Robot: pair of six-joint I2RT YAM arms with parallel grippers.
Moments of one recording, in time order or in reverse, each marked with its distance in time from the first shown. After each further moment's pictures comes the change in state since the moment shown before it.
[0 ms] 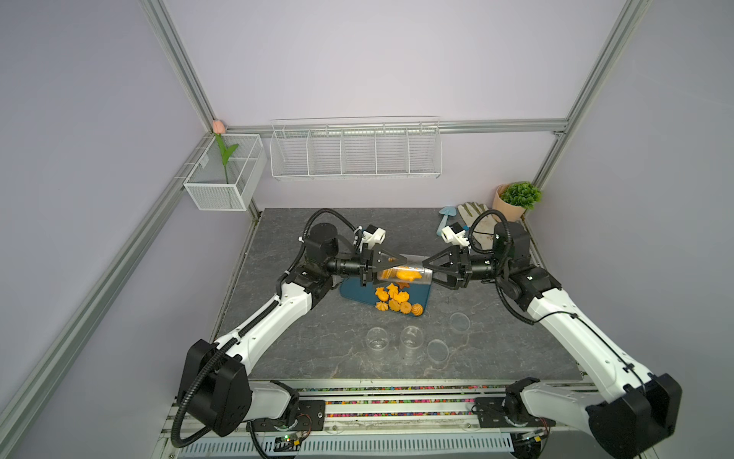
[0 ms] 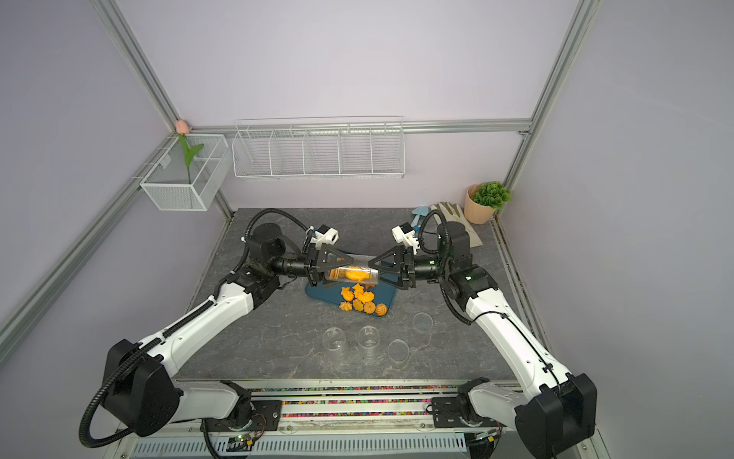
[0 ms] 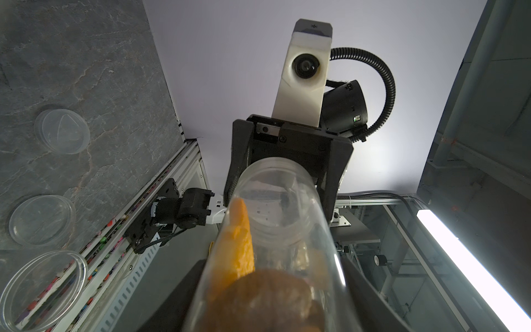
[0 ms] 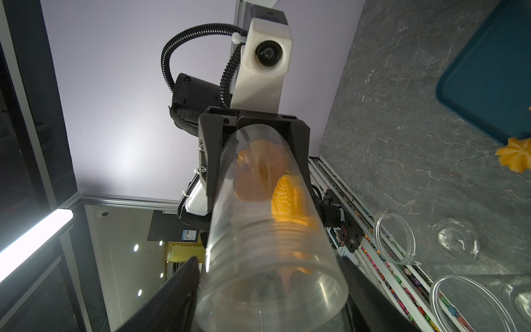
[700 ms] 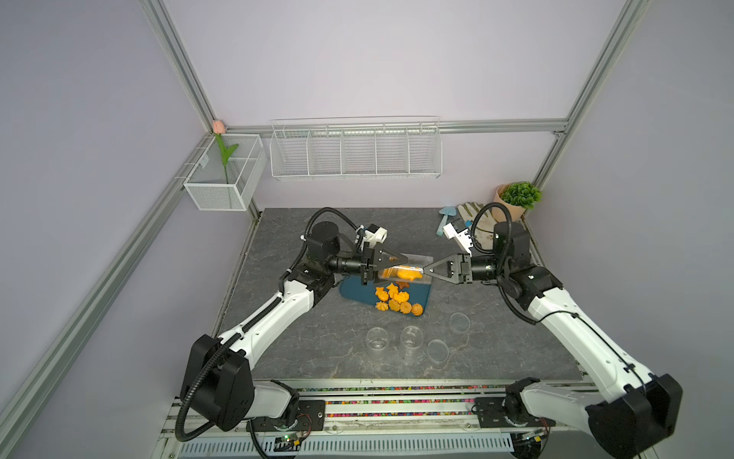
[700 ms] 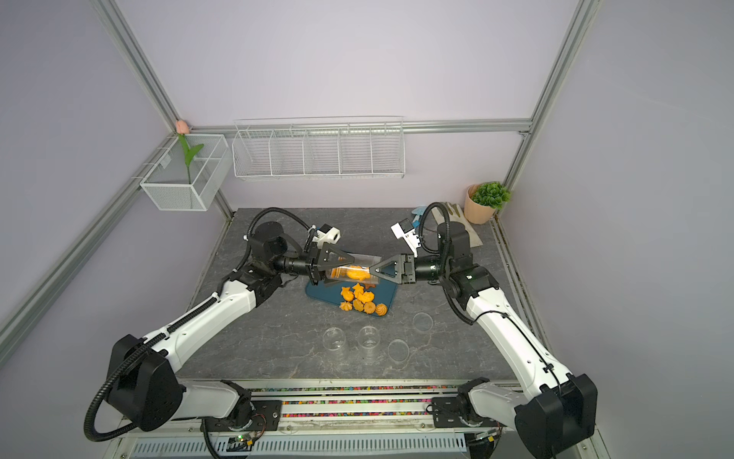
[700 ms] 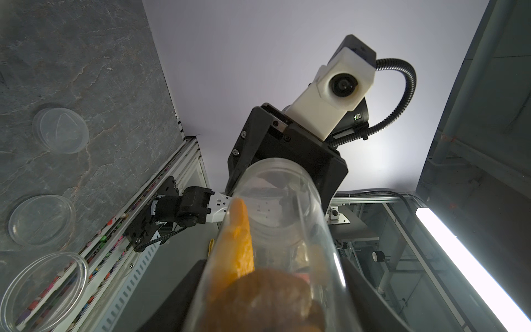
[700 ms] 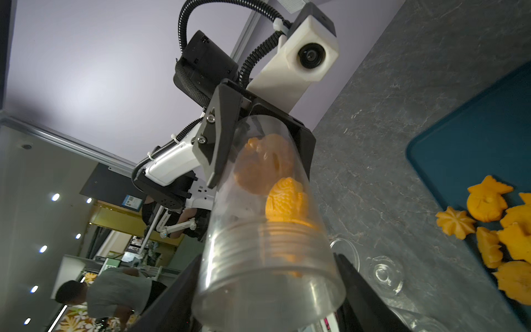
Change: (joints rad) left arm 0.000 0.029 0.011 0.018 0.016 -0.015; right arm -0.003 0.002 0.013 -0.068 0.029 -0.495
